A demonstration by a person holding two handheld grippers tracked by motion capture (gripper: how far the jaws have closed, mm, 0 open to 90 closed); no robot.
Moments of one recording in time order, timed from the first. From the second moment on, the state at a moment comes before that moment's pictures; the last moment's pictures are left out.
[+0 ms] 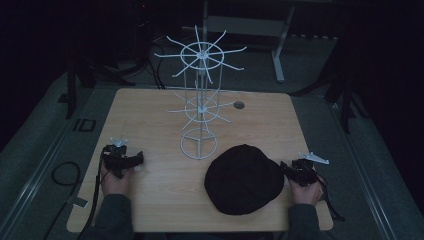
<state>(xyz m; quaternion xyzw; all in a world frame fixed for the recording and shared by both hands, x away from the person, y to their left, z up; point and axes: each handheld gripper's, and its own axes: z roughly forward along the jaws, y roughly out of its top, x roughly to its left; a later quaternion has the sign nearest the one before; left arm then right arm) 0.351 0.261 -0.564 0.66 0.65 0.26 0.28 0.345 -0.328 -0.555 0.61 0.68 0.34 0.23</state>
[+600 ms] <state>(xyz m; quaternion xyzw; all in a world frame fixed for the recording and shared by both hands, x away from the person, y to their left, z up) 0.351 0.260 -0.564 0.66 0.65 0.26 0.28 0.346 -0.347 -0.526 0.60 0.71 0.34 0.14</state>
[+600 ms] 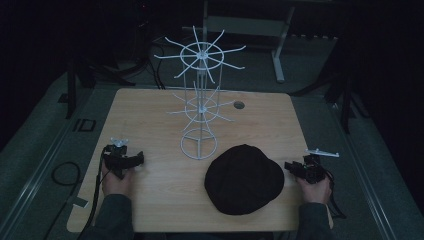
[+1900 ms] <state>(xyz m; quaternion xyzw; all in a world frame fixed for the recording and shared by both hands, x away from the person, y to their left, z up) 0.351 0.256 -0.564 0.66 0.65 0.26 0.28 0.338 -0.281 -0.467 0.48 0.81 0.29 0.15</state>
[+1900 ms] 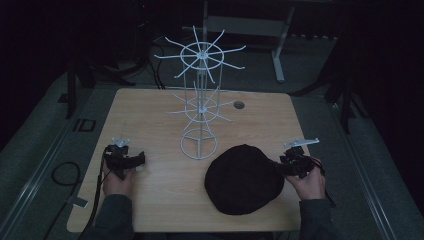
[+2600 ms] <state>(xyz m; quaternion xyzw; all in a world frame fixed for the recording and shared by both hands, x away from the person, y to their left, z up) 0.351 0.256 -0.564 0.66 0.65 0.26 0.28 0.341 -0.255 -0.480 0.46 0.84 0.24 0.14</state>
